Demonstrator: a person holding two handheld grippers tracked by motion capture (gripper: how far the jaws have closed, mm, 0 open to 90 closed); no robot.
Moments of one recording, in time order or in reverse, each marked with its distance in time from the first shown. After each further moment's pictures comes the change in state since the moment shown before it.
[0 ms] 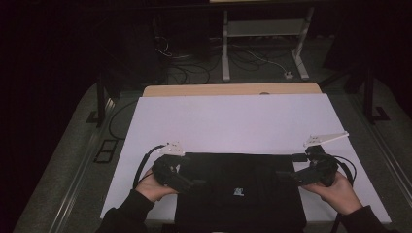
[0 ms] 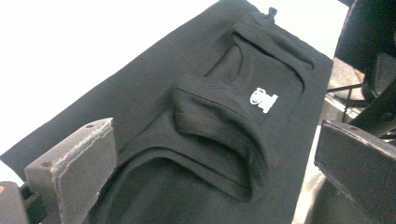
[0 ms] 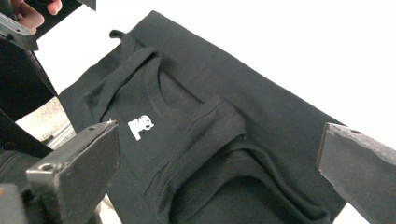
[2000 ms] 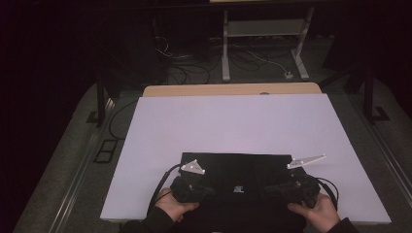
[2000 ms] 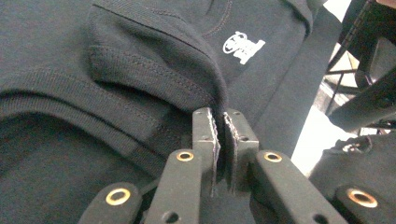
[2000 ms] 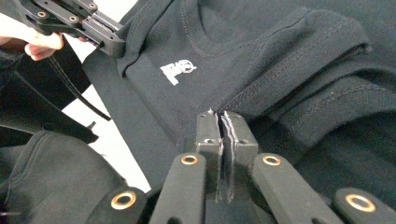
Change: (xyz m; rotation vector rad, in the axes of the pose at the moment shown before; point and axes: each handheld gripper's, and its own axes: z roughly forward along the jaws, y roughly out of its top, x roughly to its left) left arm -0.035 -0.026 0.054 0.122 -0.040 -0.121; right arm 0.019 -0.047 0.048 0.102 0.136 0.107
